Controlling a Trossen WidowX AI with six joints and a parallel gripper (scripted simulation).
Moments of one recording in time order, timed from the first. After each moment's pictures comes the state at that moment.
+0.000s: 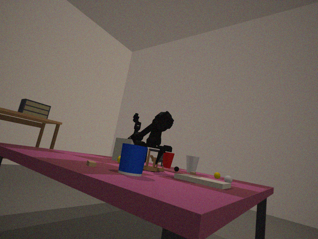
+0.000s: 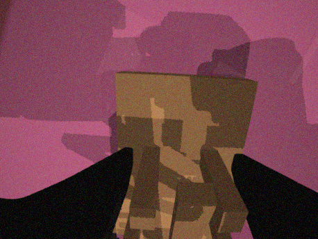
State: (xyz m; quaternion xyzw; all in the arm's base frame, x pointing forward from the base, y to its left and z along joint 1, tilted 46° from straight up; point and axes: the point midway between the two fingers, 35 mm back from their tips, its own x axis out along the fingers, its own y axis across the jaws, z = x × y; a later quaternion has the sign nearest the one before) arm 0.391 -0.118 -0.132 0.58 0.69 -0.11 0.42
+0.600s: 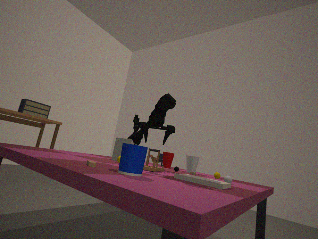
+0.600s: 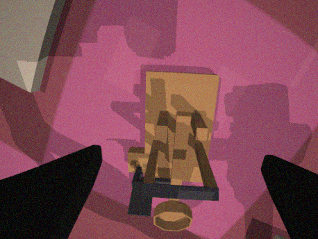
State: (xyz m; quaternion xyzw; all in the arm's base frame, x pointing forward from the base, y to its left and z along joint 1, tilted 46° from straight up) arm 0.389 -0.189 -0.065 0.59 0.68 -0.12 0.42
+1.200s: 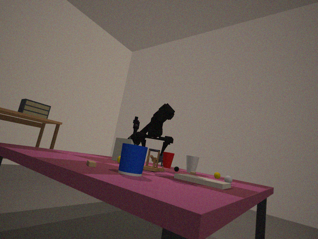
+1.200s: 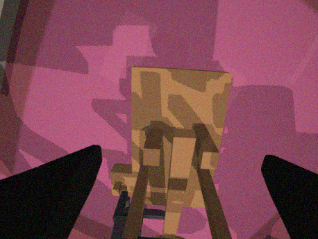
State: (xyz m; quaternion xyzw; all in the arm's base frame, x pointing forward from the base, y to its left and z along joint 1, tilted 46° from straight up) arm 0.388 -0.150 -0.100 0.58 0.69 -0.11 0.42
